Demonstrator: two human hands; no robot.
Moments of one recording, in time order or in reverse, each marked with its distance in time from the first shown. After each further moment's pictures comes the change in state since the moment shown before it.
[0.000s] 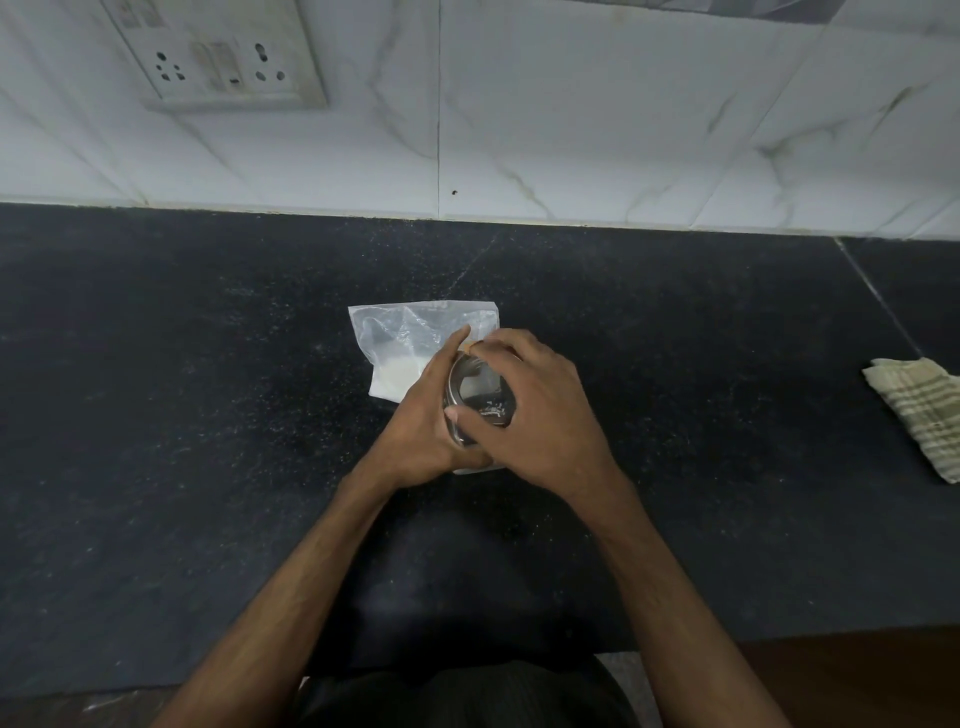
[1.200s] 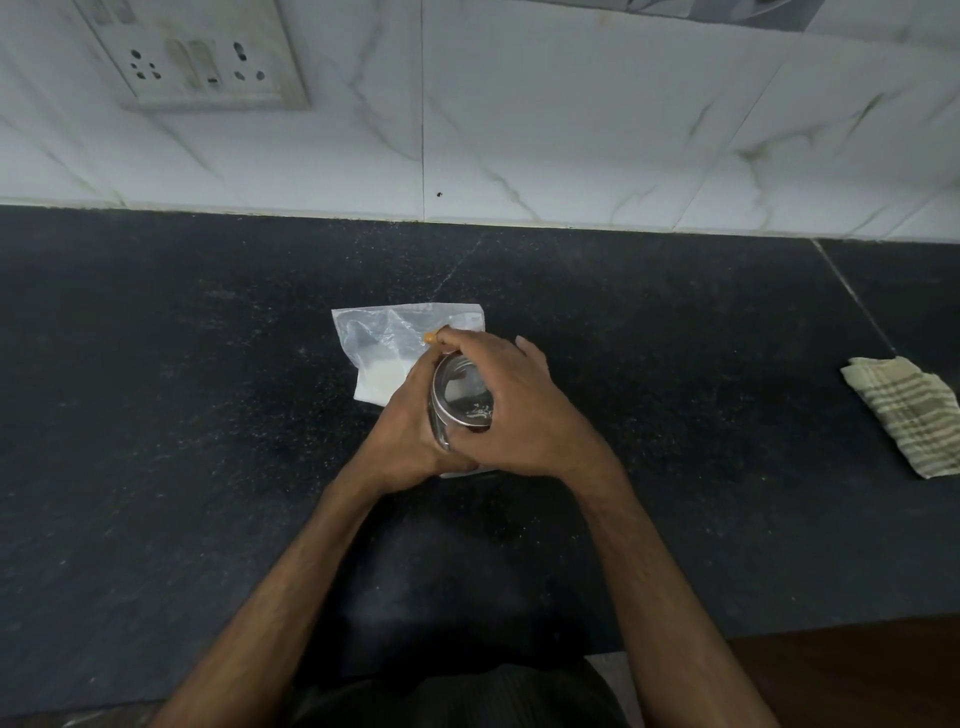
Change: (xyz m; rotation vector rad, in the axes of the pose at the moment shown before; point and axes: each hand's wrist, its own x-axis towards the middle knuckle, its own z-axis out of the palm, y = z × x) left_hand 0.003 0.005 0.001 -0.043 0.012 0.036; right_hand 0.010 0.007 -0.003 0.165 -0.168 -0.066
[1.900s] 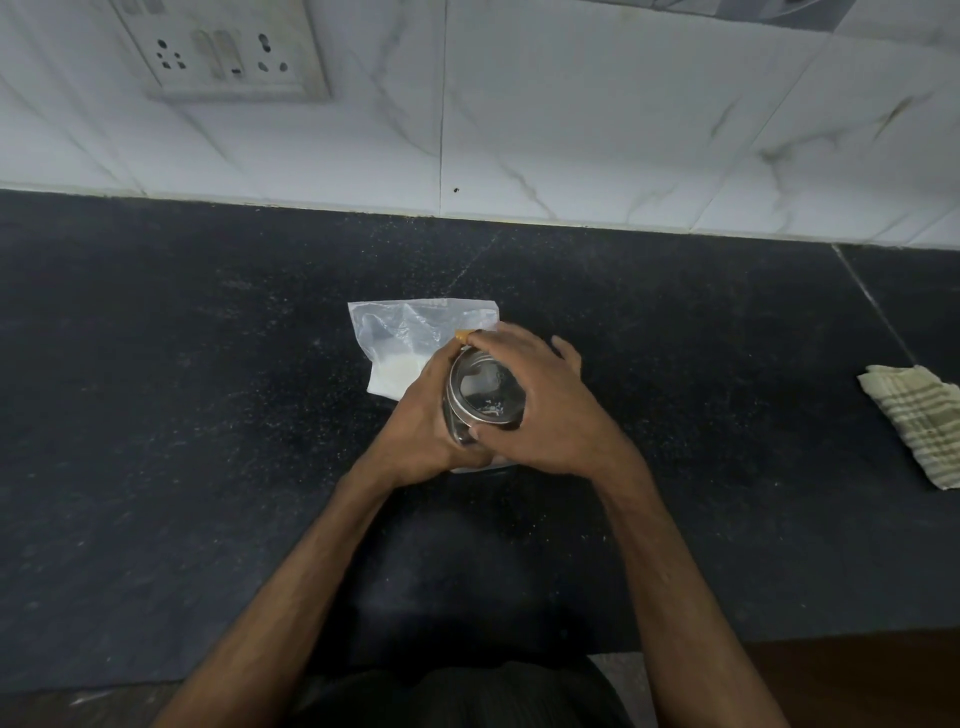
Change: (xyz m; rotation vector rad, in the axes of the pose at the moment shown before) left_hand -0.003 0.002 -0.001 0.011 0.019 -0.035; right_hand -0.005 0.008 -0.006 -0.051 -0.009 0.023
